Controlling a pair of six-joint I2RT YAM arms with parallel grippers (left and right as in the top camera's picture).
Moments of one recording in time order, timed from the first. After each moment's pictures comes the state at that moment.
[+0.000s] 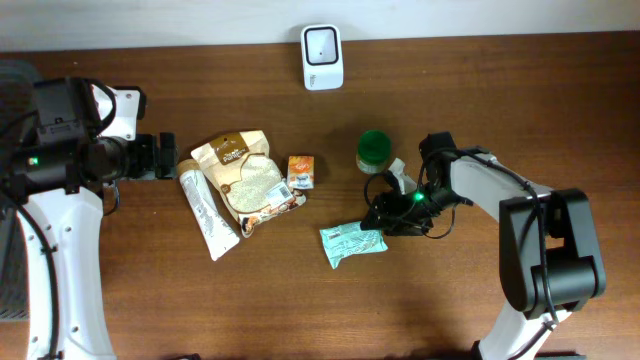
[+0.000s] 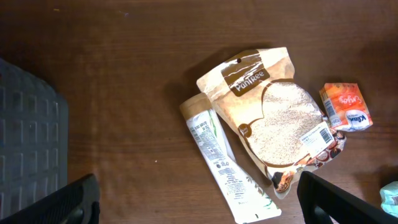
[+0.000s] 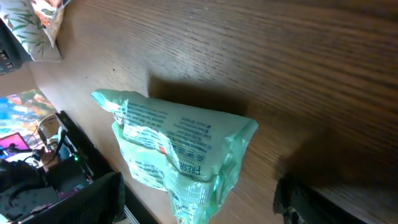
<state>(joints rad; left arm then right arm) 0.20 1.46 1.52 -1.07 0.13 0.21 0.14 1.93 1.10 -0.84 -0.77 -0.02</state>
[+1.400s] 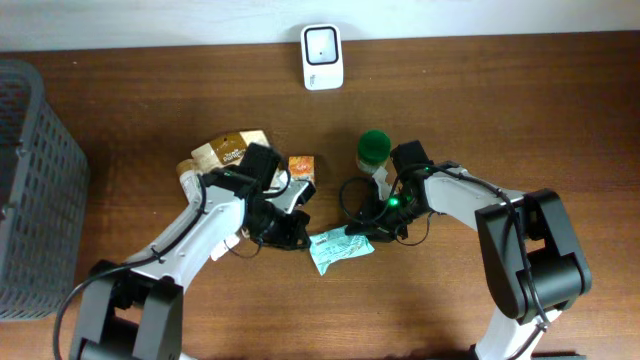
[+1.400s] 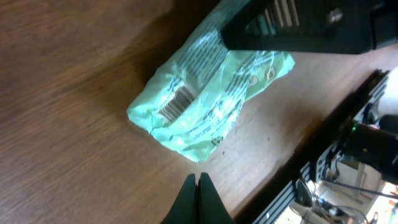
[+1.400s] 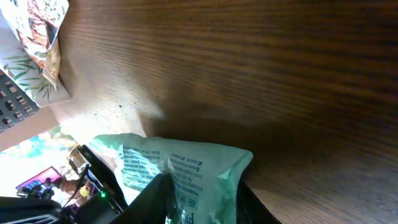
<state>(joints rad) -0.37 1.68 1.04 -0.84 0.61 -0.04 0.28 1.93 1.02 -0.59 -0.77 0.40</state>
